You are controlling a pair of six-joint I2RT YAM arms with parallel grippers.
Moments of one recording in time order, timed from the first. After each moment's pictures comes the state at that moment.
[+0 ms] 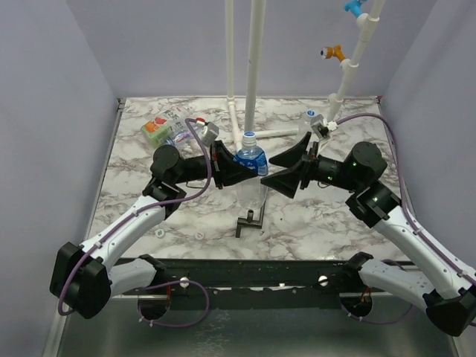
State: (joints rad) left arm -0.54 1.13 0.78 0.64 0.86 -0.64; right arm 0.62 0.95 0.92 0.08 -0.64 0.48
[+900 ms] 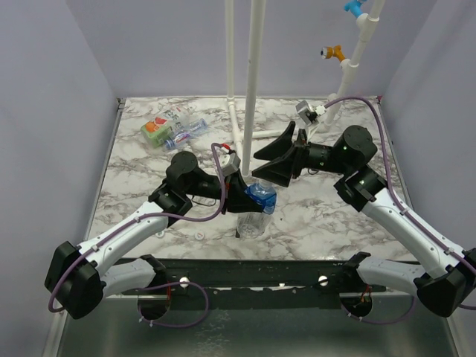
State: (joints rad) left arm -0.68 1.10 0.76 0.38 1.08 -0.35; right arm 0.62 1.10 1.07 0.20 -0.79 0.55
